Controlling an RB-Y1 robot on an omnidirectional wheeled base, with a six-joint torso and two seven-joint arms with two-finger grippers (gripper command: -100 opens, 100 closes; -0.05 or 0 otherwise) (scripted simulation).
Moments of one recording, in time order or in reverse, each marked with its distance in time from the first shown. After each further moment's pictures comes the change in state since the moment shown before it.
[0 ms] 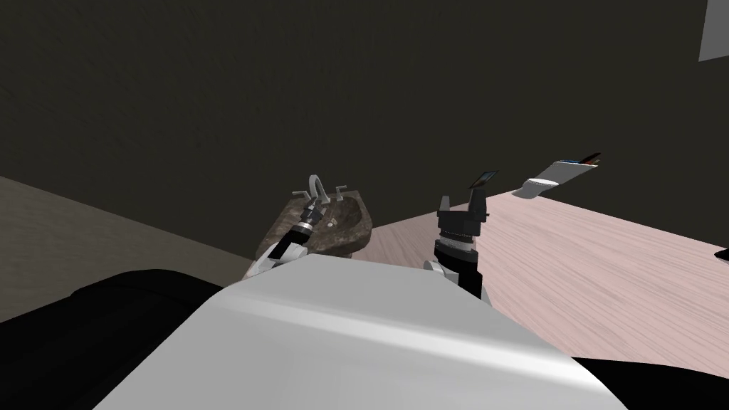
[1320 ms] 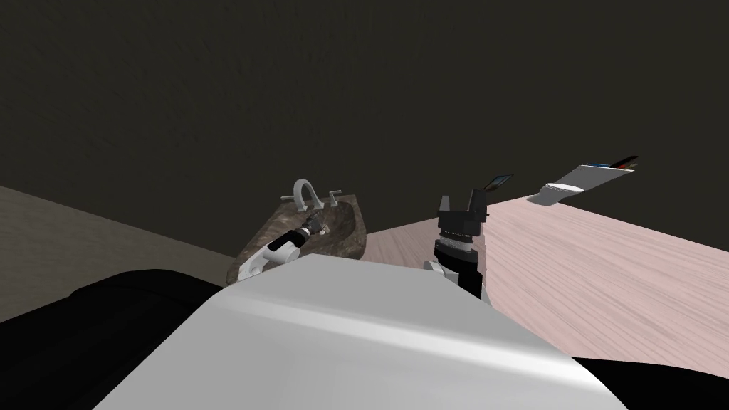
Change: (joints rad) left arm -0.006 0.208 -0.020 0.132 0.225 0.350 0.220; right arm 0.000 0.000 0.000 0.000 0.000 0.000 0.000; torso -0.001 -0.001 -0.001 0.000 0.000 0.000
